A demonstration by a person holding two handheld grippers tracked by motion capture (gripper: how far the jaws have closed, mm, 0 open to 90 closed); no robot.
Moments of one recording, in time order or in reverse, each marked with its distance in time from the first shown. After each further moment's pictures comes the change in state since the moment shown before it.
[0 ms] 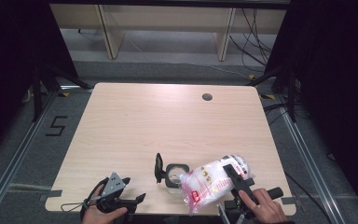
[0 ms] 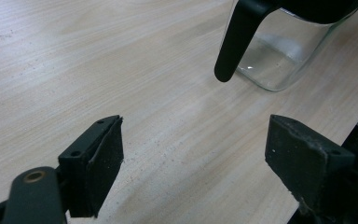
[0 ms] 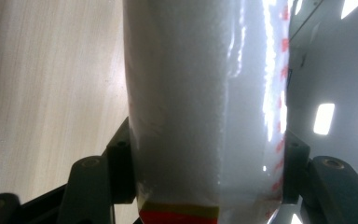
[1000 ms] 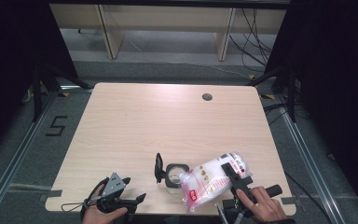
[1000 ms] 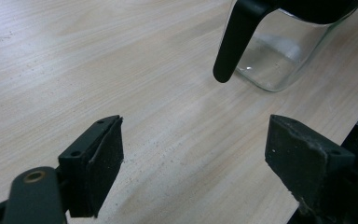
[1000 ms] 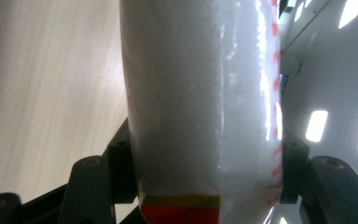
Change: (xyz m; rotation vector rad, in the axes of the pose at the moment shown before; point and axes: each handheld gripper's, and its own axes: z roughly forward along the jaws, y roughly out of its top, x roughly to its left) left arm 0.000 0.001 0.001 -0.007 0.009 0.018; right arm 0.000 0.000 0.003 -0.007 -0.019 -0.016
